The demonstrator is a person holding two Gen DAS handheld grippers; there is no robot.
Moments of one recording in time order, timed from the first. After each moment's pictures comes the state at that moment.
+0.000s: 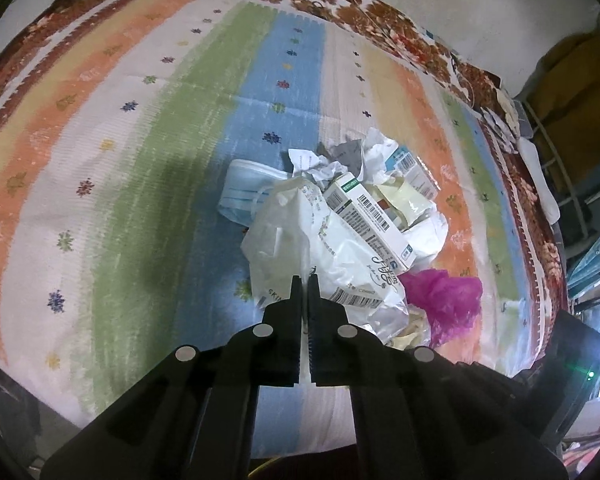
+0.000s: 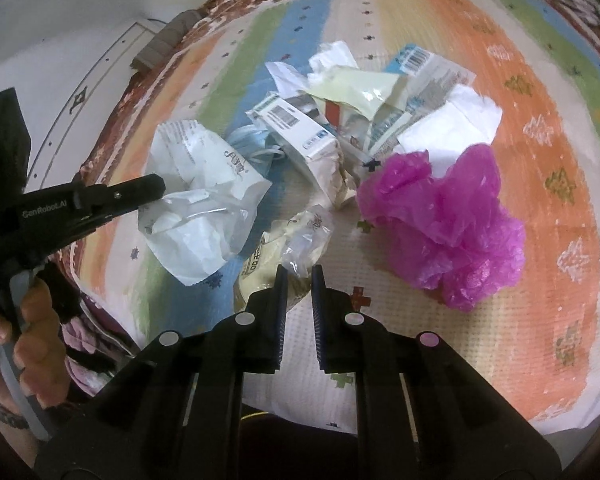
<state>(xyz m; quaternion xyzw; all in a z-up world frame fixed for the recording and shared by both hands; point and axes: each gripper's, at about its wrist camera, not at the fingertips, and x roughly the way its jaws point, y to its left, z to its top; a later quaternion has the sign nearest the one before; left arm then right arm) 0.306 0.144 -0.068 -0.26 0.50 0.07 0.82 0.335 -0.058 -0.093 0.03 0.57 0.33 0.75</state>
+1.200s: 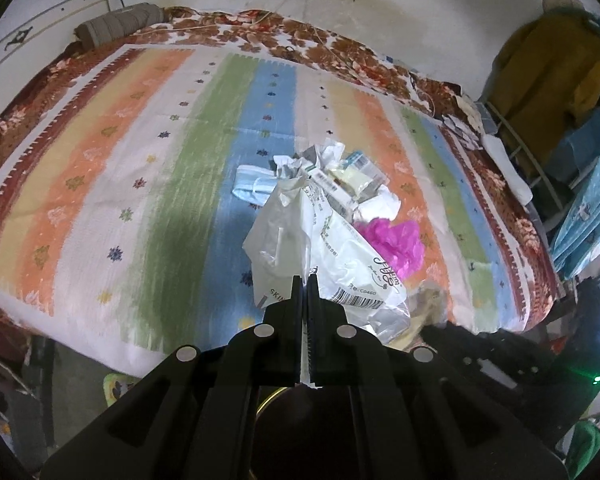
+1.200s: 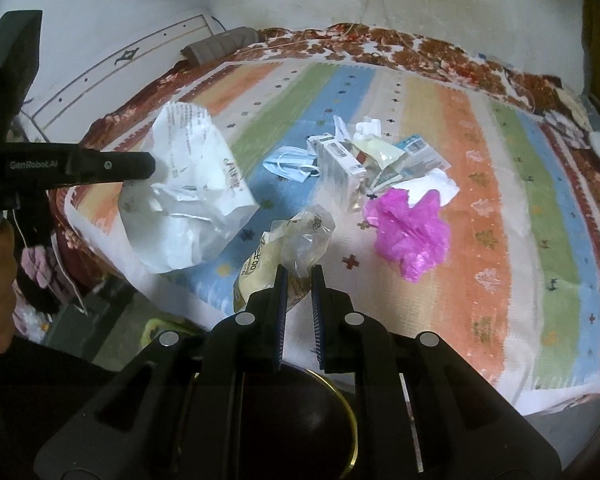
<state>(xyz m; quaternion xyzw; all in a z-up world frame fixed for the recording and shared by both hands) 0.177 0.097 0.007 -0.21 0.45 0.06 0.87 0.208 -0.096 -0.003 -0.11 0.43 0.35 0.82</state>
